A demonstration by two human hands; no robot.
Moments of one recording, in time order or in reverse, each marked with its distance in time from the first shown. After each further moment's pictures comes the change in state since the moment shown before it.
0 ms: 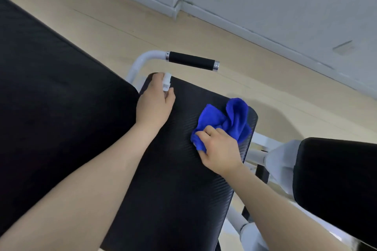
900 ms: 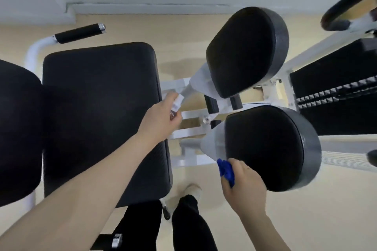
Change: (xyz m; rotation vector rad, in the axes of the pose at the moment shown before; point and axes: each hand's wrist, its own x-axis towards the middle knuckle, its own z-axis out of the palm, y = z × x) left_hand -0.235 0.081 0.059 0.034 -0.659 0.519; right_hand -0.362 -0.061 0.035 0.183 0.254 0.881
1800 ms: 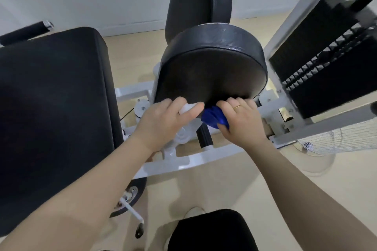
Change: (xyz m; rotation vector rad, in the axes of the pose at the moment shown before) left_hand -0.025 0.015 0.157 0.805 0.464 0.981; right_hand 0.064 0.136 0.036 -0.240 0.485 -0.474
